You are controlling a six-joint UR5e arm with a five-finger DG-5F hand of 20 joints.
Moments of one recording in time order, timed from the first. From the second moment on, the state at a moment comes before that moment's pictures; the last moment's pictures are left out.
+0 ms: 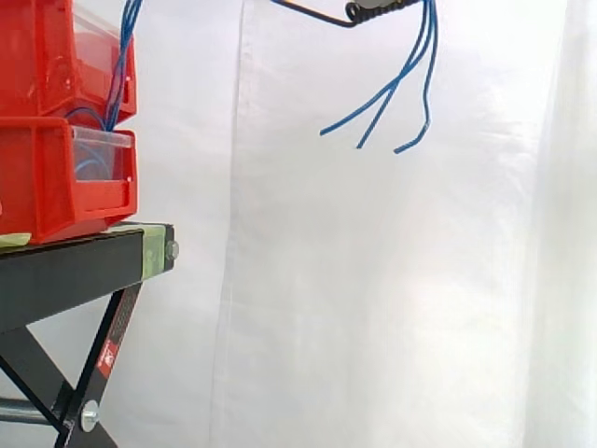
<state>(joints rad) 0.39 -1.82 -1.44 -3.09 -0.72 -0.03</state>
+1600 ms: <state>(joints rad) 0.41 -1.82 -1.44 -3.09 -0.71 -0.03</state>
